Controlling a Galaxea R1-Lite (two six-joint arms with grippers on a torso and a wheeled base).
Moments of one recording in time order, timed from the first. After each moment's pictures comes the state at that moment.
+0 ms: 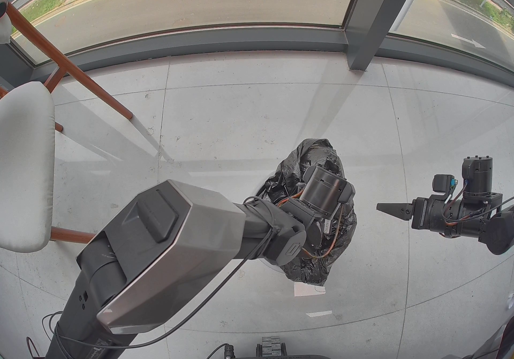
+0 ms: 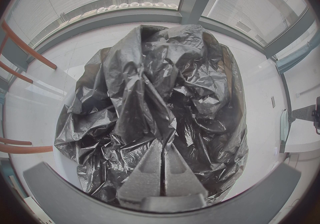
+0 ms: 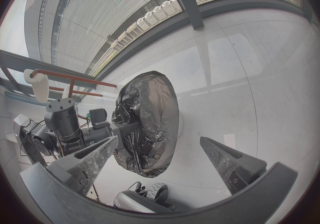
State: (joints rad) left arm -0.85 2.49 -1.80 -0.02 0.51 -0.40; right arm 0.13 1.73 -0.55 -0.65 0.43 0.29
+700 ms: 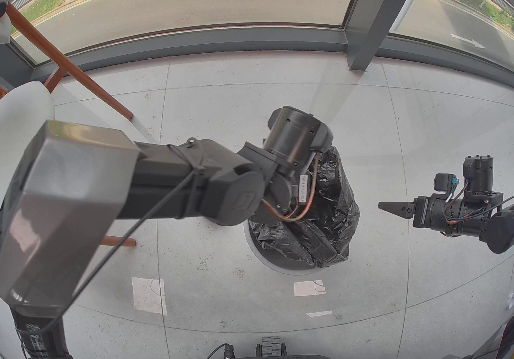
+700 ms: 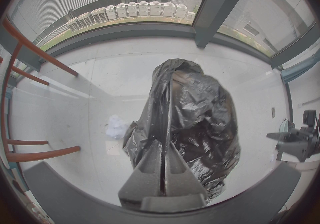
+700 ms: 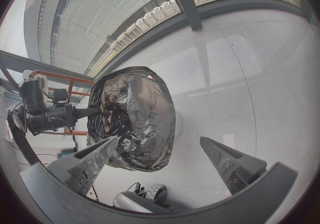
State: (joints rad) left arm -0.80 2.16 -1.64 0.18 0.52 -0.44; right arm 0.12 1.74 -0.55 -0.65 0.43 0.28
